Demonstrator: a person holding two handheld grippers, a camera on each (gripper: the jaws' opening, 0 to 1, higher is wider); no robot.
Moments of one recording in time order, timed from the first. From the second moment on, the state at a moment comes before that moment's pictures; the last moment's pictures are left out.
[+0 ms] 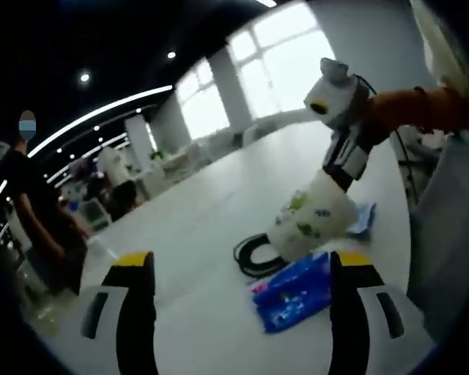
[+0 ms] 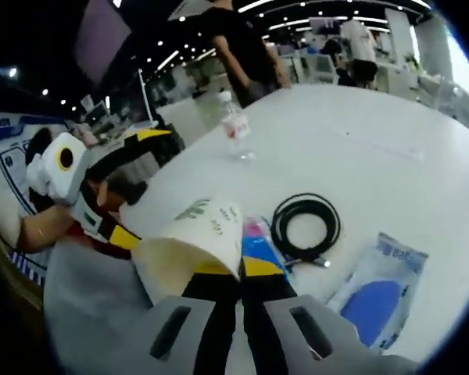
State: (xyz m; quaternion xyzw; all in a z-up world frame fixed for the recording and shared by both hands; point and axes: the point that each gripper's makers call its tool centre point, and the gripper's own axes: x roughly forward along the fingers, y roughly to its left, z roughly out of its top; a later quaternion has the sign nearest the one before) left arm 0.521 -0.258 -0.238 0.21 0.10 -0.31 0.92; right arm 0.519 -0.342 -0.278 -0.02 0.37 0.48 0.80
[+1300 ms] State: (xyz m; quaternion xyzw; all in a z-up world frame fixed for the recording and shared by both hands) left arm 0.499 -0.294 -0.262 0.44 0.07 -0.37 0.82; right arm 0.484 -0.310 -0.259 0.00 0.38 0.52 0.76
